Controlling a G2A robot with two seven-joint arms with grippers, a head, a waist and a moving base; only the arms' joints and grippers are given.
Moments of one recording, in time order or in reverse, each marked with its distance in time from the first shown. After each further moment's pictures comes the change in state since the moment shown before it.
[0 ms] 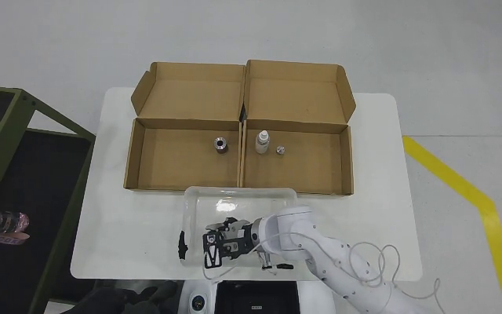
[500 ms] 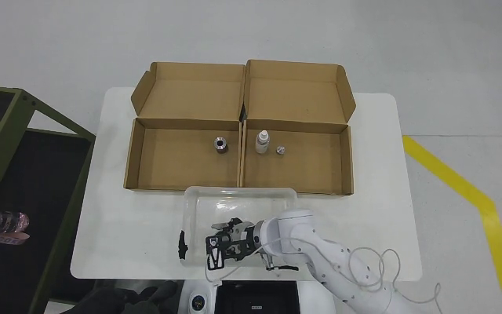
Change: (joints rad) left arm 0.000 0.000 0.000 0.000 0.000 0.000 0.000; right arm -0.027 0.000 0.001 0.007 -0.071 -0.011 0.035
